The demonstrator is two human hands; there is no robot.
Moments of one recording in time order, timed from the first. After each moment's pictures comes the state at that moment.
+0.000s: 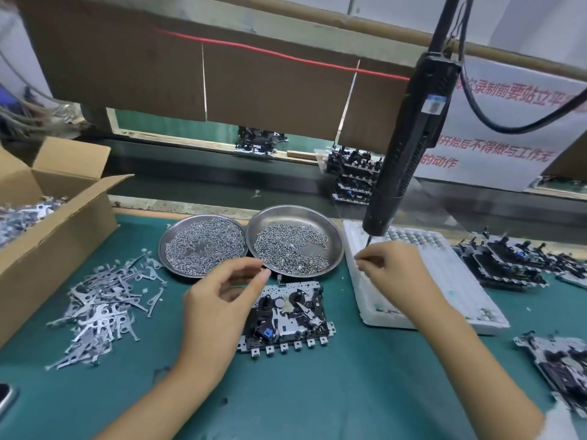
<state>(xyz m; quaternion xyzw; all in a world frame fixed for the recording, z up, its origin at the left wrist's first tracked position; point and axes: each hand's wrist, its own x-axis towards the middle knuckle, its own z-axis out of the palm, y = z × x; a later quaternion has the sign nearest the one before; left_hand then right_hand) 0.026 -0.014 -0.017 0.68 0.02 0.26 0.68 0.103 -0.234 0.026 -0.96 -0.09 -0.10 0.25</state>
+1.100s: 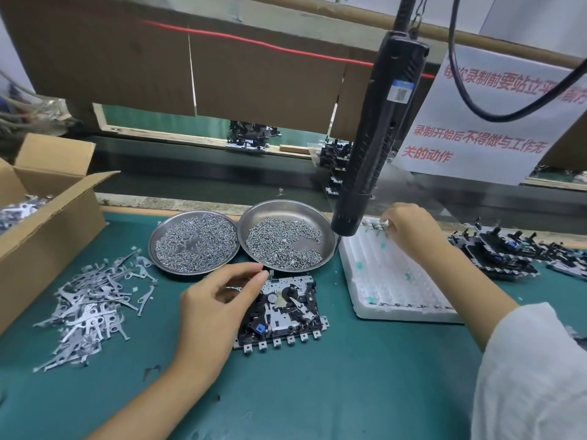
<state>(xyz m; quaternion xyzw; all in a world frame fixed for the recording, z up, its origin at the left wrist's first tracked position) 0.026 -0.019 -0.023 0.70 0.01 0.25 0.68 0.180 -0.289 0.036 -0.99 -0.10 -0.13 -0.04</state>
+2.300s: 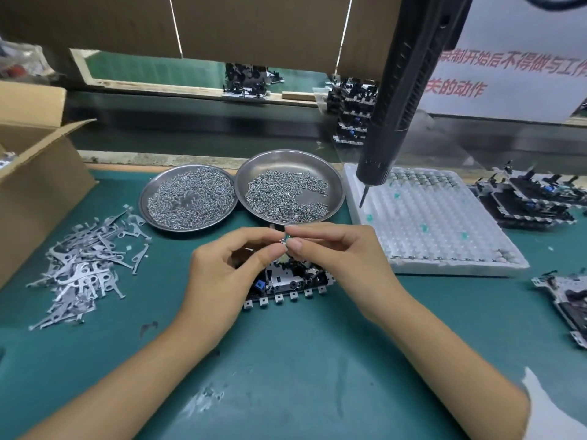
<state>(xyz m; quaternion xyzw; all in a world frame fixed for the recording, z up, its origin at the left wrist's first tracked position) 0.021 -0.028 -0.024 0.72 -0.07 0.18 0.66 0.049 -0.187 -0.004 -0.67 -0.14 0.07 0.73</state>
